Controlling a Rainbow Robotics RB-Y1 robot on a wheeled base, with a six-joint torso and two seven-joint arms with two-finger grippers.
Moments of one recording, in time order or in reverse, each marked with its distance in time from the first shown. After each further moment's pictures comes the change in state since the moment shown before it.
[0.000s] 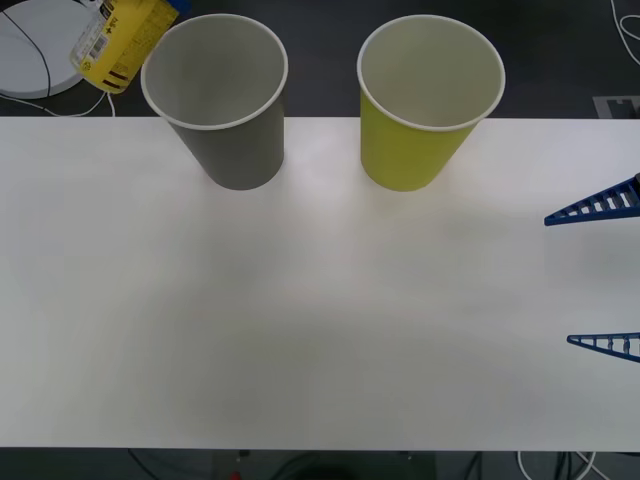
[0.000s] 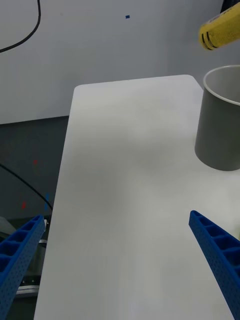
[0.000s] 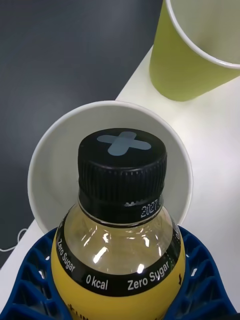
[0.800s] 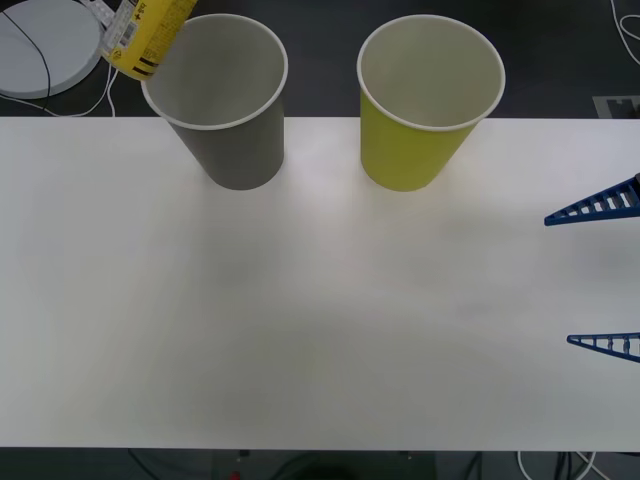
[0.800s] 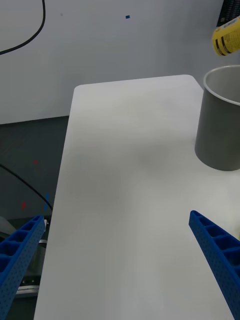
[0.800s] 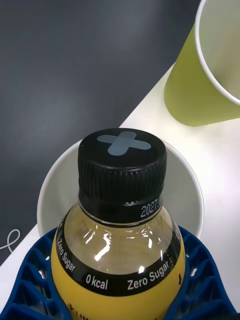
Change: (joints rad) right arm 0.000 0.000 0.000 0.000 0.000 0.000 0.000; left arm -0.059 -0.121 0.001 0.227 -0.027 0.039 0.001
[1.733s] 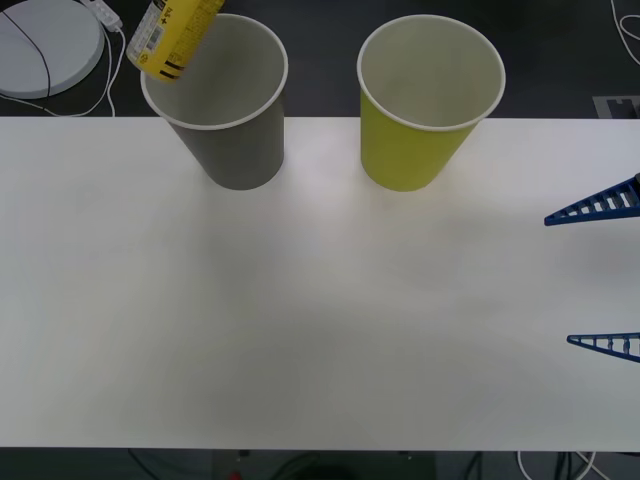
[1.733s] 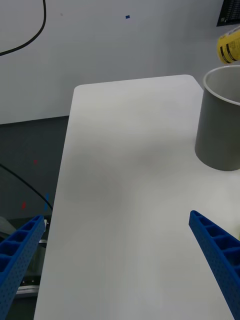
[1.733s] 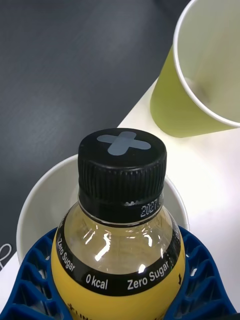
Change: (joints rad) right arm 0.000 0.000 0.000 0.000 0.000 0.000 0.000; left arm 0.000 -0.040 0.000 0.010 0.022 0.028 -0.006
